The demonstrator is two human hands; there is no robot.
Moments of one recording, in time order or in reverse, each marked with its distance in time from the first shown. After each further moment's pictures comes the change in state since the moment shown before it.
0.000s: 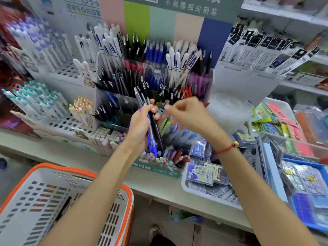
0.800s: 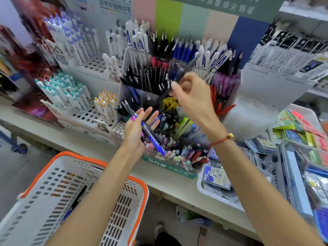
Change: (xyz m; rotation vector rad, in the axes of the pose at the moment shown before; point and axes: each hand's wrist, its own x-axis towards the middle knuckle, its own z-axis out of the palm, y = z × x) left_hand -0.008 0.015 -0.066 -0.137 0.222 0.072; right_hand 0.028 -0.041 0.041 0.218 0.278 -0.191
